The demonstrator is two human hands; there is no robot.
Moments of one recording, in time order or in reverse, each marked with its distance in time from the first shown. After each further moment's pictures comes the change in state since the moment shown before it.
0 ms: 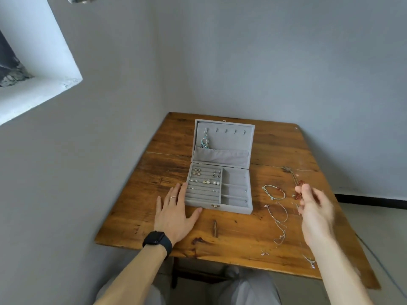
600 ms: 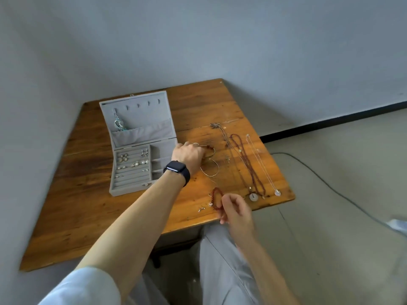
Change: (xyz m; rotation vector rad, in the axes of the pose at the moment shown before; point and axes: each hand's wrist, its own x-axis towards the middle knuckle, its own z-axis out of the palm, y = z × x) left_hand 0.075 0.225 0.028 0.491 -0.187 0.589; right_hand -0.105 0.073 -0.059 0.151 -0.282 0.205
